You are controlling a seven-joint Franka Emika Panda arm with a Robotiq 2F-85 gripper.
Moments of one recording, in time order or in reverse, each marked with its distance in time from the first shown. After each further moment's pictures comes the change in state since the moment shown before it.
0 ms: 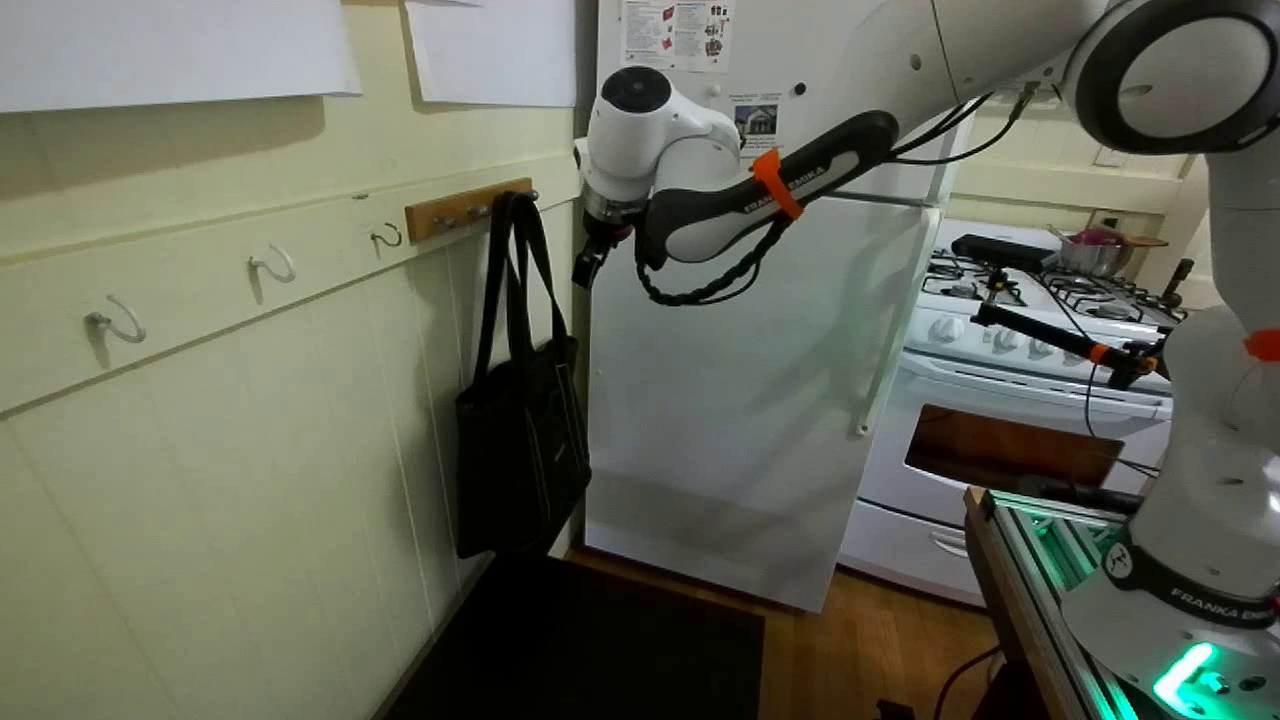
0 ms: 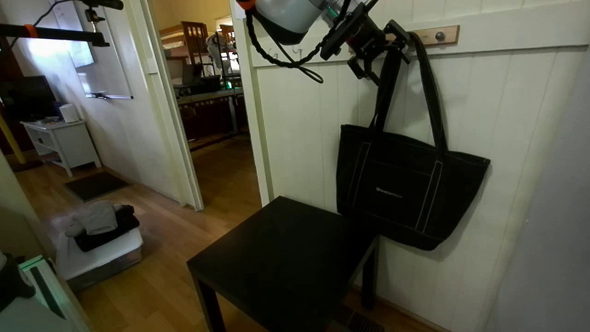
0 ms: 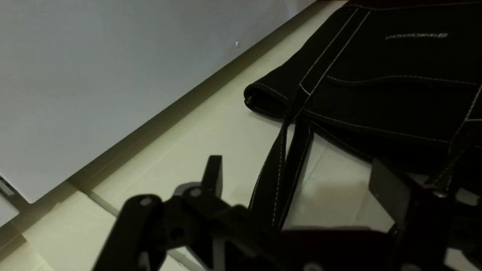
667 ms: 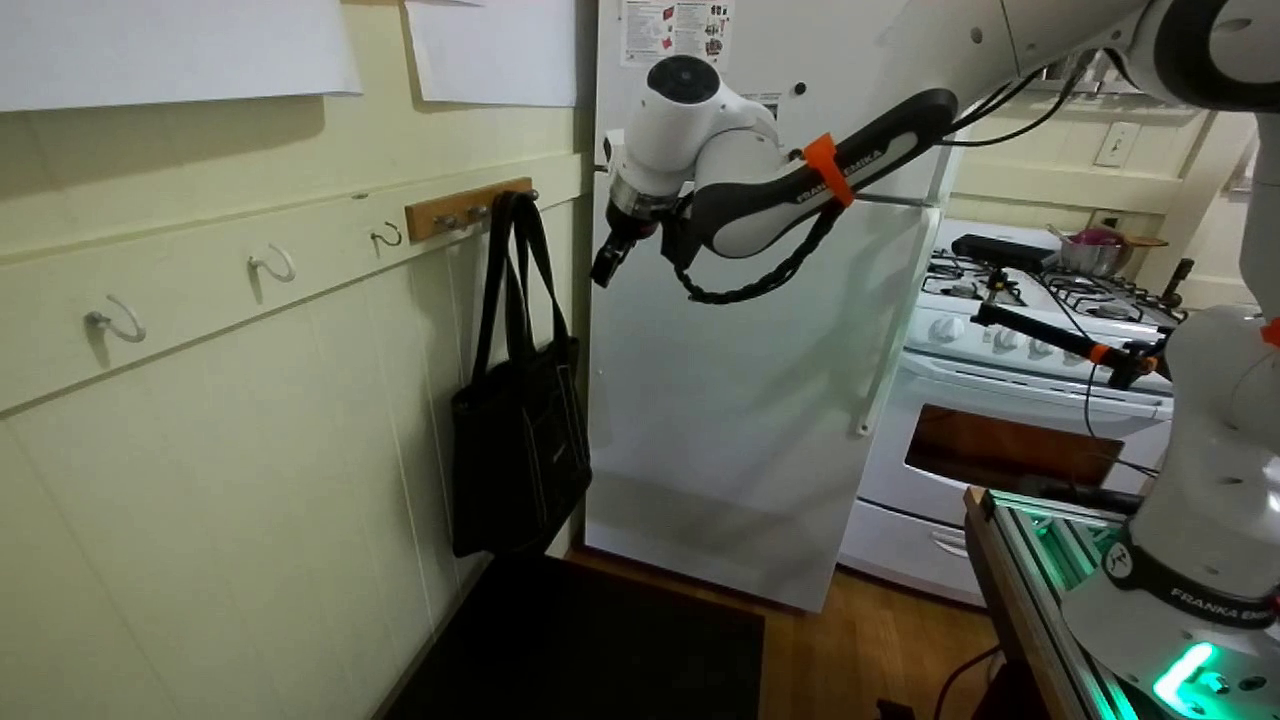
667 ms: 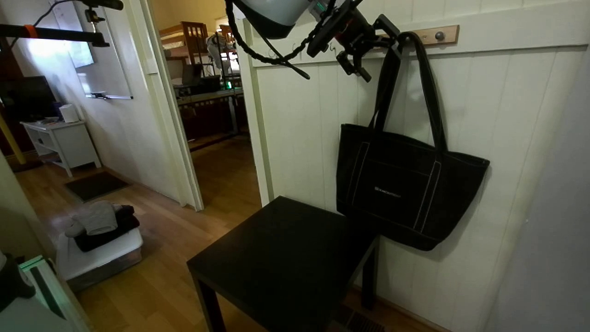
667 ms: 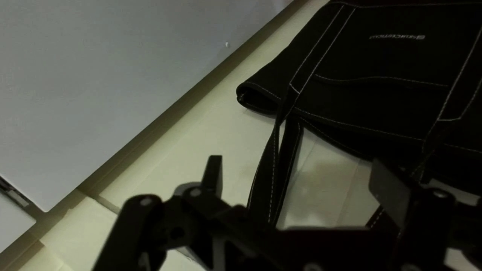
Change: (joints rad) arm -0.021 -0.151 0.035 -0.191 -0.076 0.086 0.095
